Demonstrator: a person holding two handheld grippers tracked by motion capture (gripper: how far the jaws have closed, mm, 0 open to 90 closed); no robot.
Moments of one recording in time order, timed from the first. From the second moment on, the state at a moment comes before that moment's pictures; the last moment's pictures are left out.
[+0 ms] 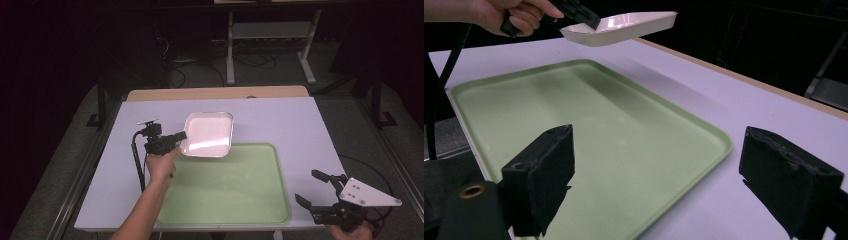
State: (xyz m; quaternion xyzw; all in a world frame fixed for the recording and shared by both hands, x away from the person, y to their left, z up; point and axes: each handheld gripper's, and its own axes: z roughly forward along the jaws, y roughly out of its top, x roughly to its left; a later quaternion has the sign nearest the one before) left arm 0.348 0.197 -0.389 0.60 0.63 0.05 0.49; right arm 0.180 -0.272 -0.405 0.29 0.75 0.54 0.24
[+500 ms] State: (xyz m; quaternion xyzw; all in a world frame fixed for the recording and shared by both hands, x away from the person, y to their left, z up) left arm 0.321 0.193 -0.410 0.60 0.63 0.04 0.49; right arm 0.179 -0.271 -0.405 0.29 0.75 0.54 0.24
